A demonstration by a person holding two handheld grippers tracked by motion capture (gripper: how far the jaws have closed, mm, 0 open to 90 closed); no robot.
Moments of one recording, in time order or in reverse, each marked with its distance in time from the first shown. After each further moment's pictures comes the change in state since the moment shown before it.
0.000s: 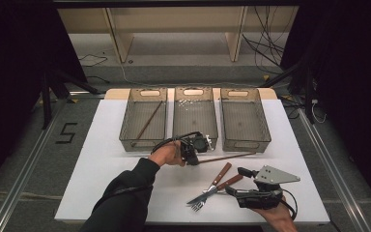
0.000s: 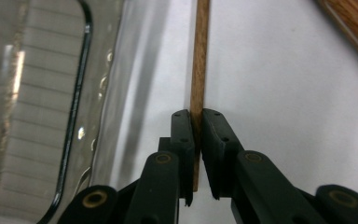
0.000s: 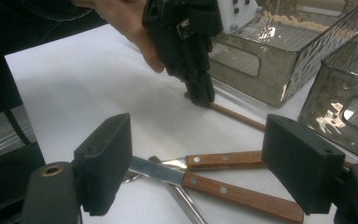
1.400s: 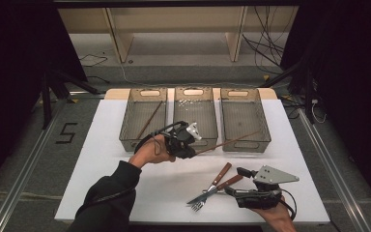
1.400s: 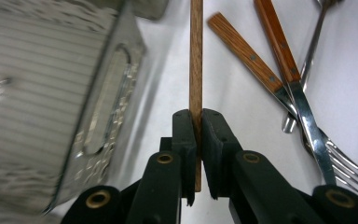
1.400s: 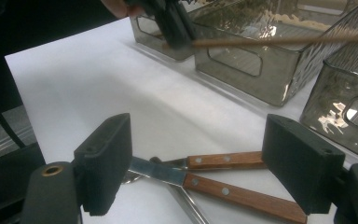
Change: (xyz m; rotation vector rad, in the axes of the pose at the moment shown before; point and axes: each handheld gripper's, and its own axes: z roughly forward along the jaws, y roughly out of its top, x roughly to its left) left arm -0.006 -0.035 -0.085 -0.300 0.030 -0.110; right arm 0.001 0.000 0.002 0.003 0.002 0.007
